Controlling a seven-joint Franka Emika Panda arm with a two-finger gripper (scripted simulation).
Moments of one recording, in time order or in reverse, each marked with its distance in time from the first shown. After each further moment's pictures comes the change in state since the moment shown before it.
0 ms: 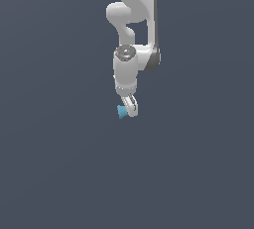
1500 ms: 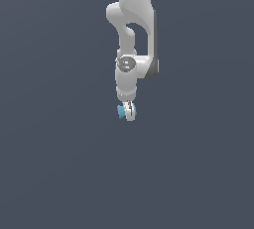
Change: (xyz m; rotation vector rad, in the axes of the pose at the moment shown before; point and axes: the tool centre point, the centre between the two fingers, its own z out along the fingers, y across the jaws) arm -0.006 0.011 0.051 -0.002 0.001 0.149
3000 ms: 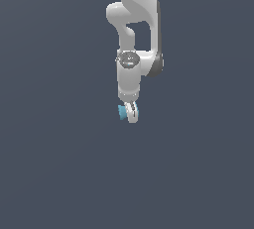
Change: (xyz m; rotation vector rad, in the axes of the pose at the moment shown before) arm -0.002 -0.033 -0.038 0.002 0.002 0.001
